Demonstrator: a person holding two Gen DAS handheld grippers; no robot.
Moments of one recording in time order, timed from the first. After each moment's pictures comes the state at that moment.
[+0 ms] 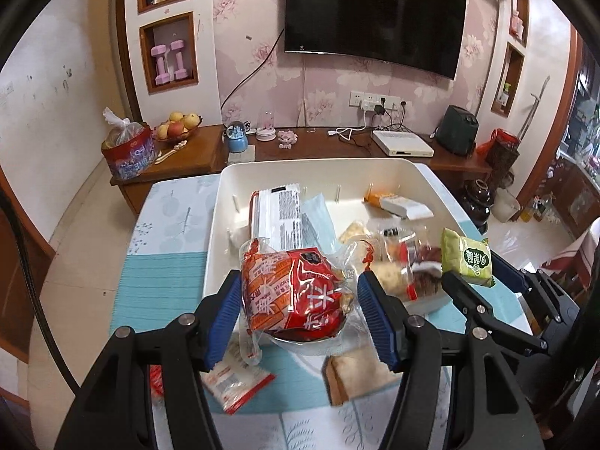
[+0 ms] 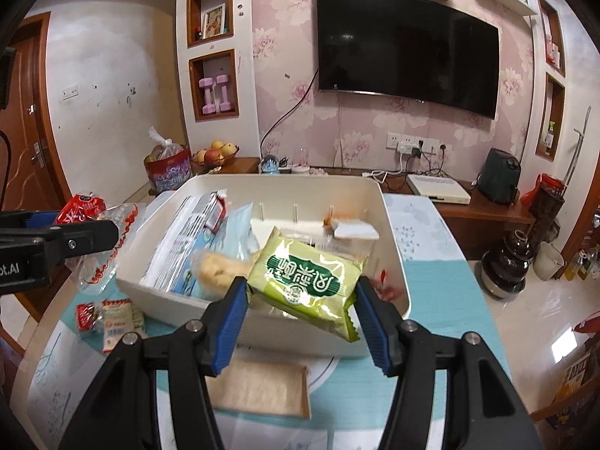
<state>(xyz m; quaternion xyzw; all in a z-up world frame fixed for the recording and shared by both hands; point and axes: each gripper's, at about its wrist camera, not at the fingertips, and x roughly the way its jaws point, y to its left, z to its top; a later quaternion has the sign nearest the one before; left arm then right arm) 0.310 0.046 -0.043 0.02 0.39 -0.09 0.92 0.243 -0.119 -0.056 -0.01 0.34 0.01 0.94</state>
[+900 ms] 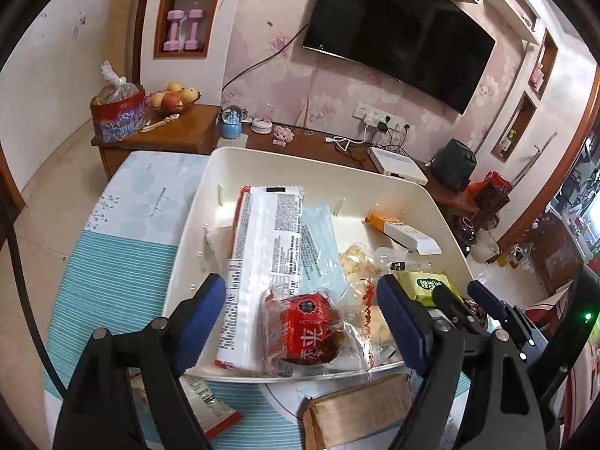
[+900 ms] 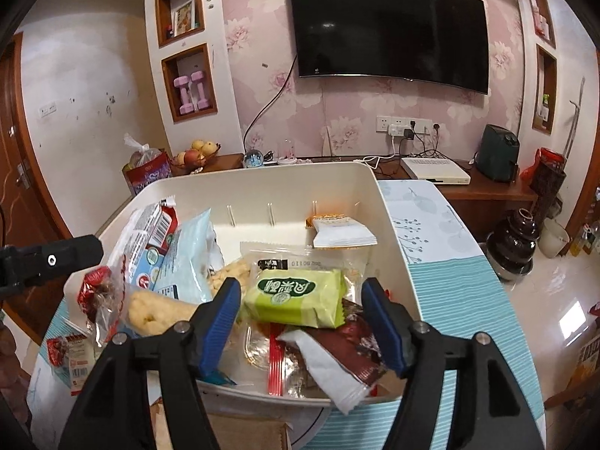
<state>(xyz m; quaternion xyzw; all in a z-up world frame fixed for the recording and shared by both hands) 0.361 0.068 -0.082 -0.09 0.39 -0.10 0.91 0.299 -0.149 -0.093 0.04 0.36 -0.02 0.93</state>
